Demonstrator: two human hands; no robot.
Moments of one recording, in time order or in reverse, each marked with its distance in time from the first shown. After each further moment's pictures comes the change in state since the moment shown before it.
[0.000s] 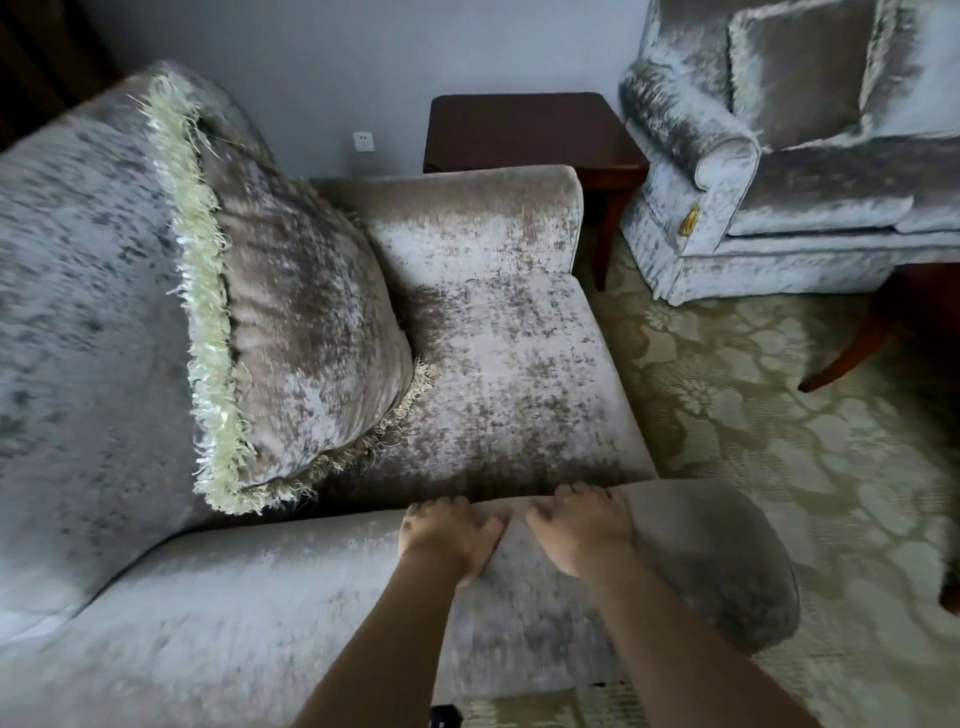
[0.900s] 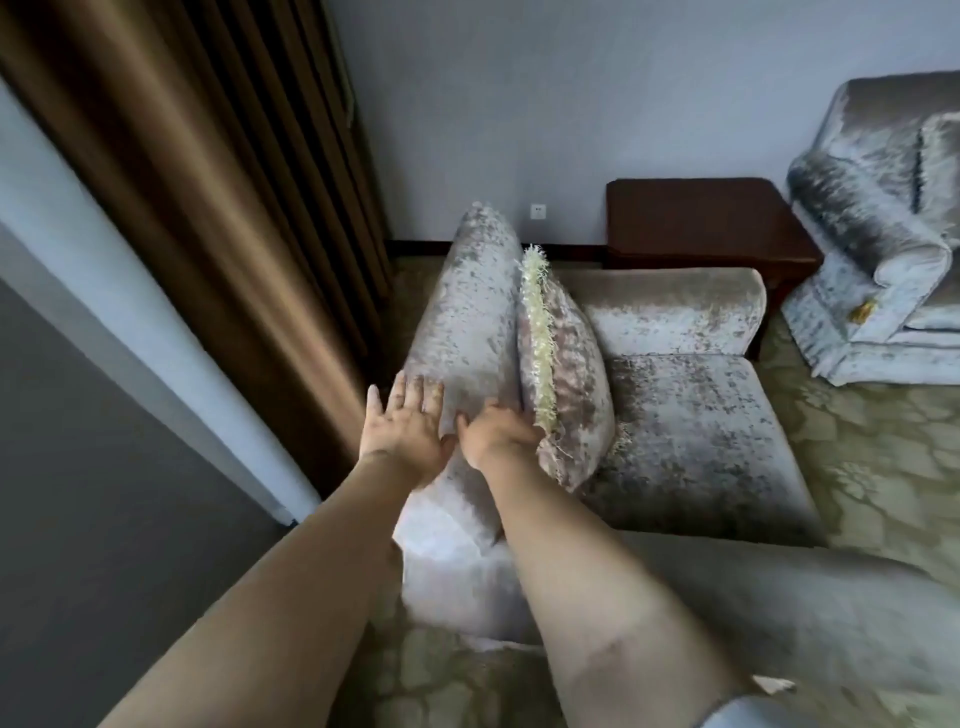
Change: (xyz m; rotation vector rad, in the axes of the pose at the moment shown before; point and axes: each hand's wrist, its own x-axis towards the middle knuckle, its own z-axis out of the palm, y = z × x) left_hand -0.232 -0.350 -0.267 0.270 0.413 -0.154; right_hand -0.179 -0.437 -0.198 0.302 0.092 -0.194
